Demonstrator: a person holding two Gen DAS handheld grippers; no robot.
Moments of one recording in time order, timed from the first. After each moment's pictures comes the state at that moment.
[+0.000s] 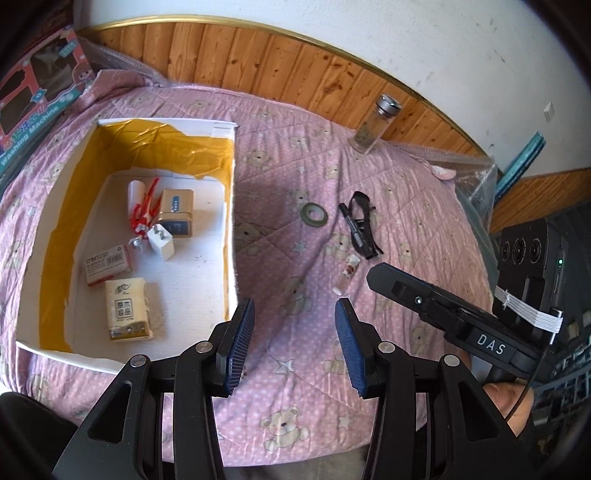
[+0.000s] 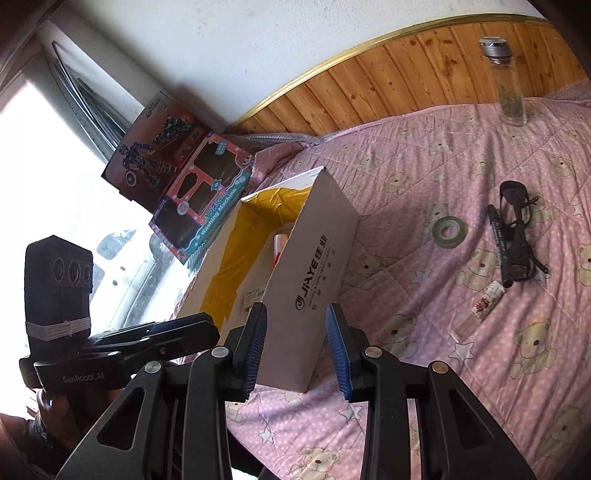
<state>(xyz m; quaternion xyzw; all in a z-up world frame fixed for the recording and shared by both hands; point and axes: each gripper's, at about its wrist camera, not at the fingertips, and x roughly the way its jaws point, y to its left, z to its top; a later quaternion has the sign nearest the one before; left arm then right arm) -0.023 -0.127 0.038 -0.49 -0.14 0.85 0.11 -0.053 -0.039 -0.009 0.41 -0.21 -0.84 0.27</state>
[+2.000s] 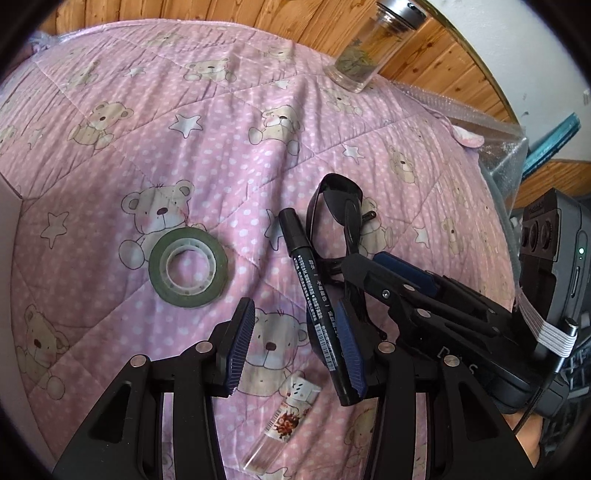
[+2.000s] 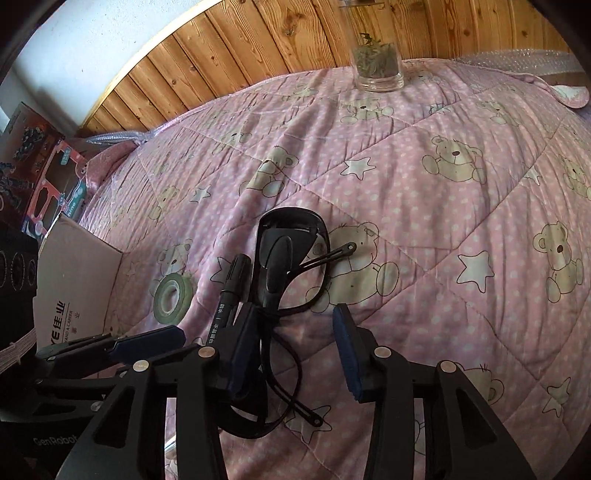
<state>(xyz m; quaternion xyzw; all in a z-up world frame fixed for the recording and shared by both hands) -0.241 0.038 -0.116 -0.57 -0.14 0.80 0.15 -0.226 0.107 -0.141 0.51 -0.13 -0.84 0.10</state>
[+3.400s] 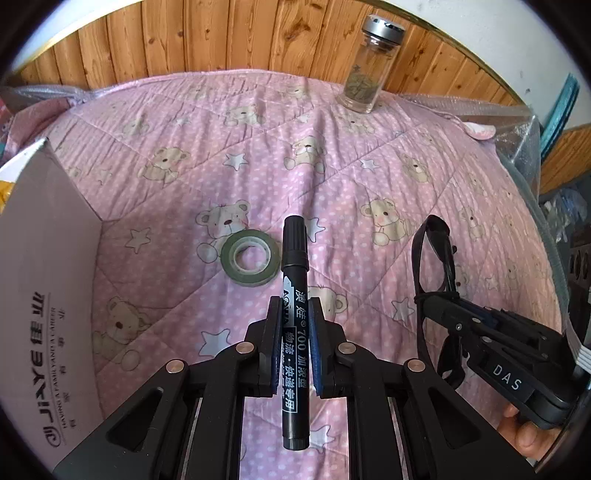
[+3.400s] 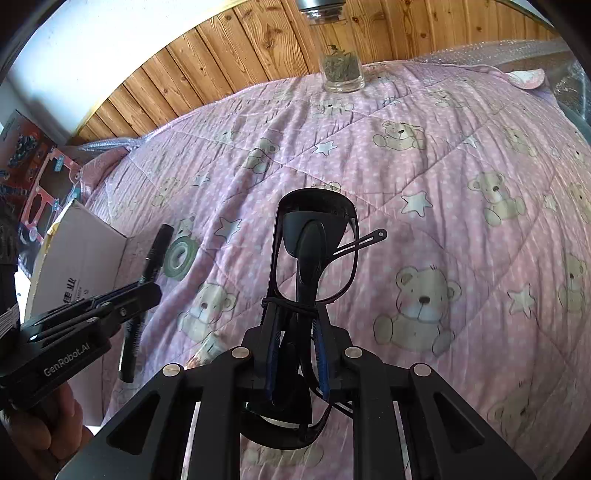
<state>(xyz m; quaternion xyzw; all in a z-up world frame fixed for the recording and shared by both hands) -0.187 0.030 -0.073 -0.52 -0.03 0.85 0.09 -0.152 0.105 -0.117 0.50 -0.15 -0.85 0.05</state>
